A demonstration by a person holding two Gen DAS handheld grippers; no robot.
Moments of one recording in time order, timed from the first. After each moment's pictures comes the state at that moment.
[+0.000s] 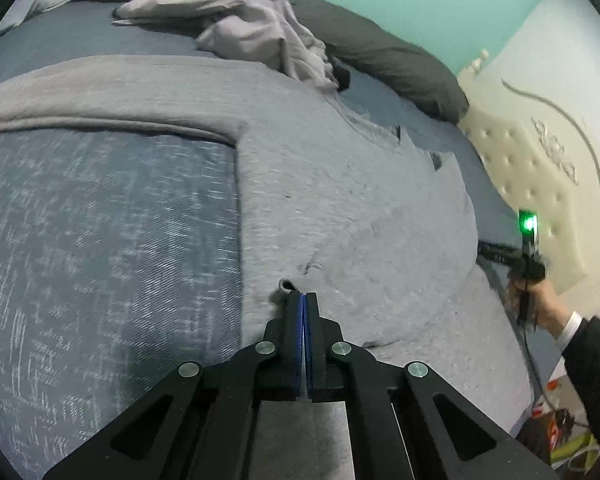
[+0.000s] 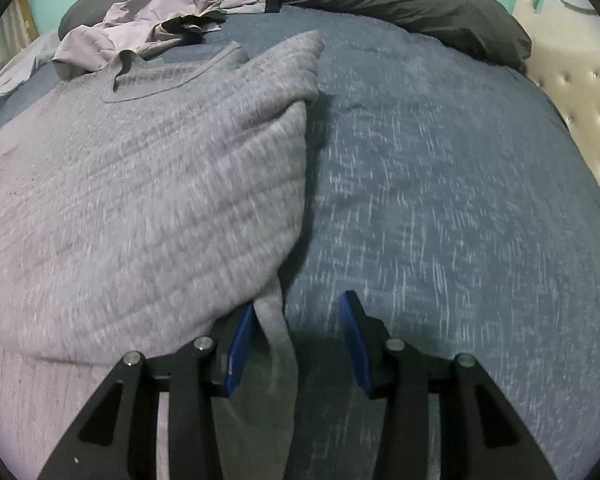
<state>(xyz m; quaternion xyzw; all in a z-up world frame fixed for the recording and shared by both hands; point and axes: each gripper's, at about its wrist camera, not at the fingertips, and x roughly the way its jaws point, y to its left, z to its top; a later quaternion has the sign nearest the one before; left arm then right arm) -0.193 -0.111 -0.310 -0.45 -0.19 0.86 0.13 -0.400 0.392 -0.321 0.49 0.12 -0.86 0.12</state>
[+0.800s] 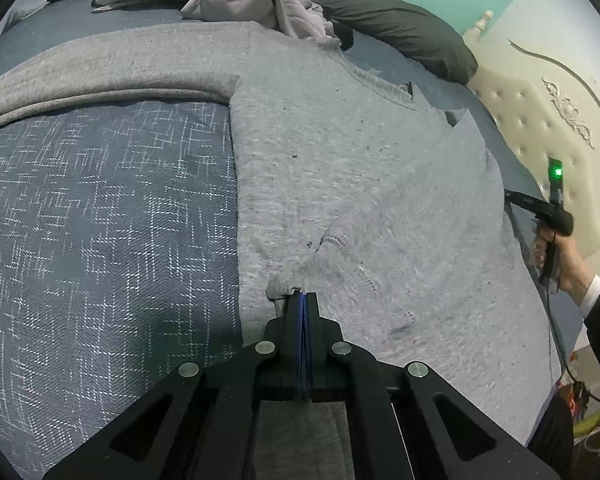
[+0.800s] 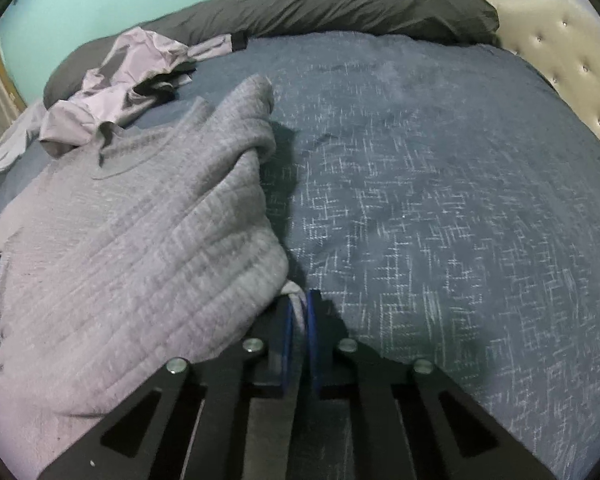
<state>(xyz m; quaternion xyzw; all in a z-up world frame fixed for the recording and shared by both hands) -0.203 -0.099 -0.335 -0.49 -0.15 0.85 0.13 -0.414 0.415 -0.302 0.46 0.01 -0.88 0.12</state>
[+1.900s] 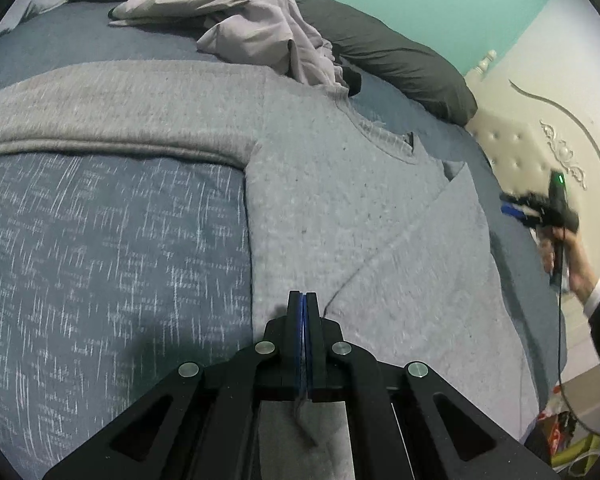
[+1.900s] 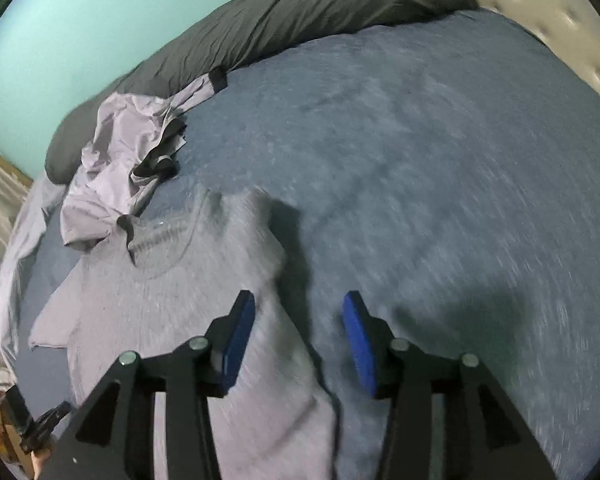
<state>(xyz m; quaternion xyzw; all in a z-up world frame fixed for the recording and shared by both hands) -0.229 -0.123 -0.311 -0.45 -0.19 0.87 0.13 -0.486 0.422 -0.238 0.50 -0.11 -0.85 0.12</state>
